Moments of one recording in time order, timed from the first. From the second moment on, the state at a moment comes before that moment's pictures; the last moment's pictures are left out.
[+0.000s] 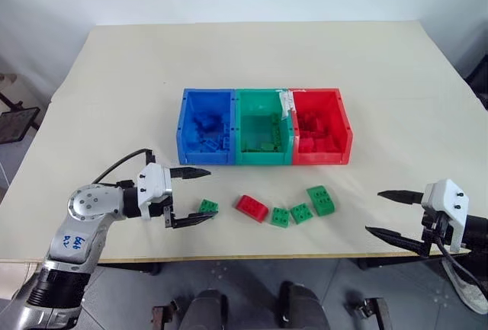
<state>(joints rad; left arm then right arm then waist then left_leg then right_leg) -0.21 0.69 0.02 -0.15 -0.41 0.06 -1.10 0.19 -0.90 -0.43 -0.31 0.45 0.35 1.16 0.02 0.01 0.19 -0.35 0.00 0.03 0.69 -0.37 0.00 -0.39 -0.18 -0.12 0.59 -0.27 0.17</state>
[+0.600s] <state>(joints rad) -0.14 0.72 0.04 -0.20 -0.41 0.07 -1.11 0.00 -0.74 -0.09 -0.38 0.36 0.57 0.80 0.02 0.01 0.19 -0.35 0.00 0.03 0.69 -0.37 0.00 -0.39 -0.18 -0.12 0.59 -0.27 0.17</state>
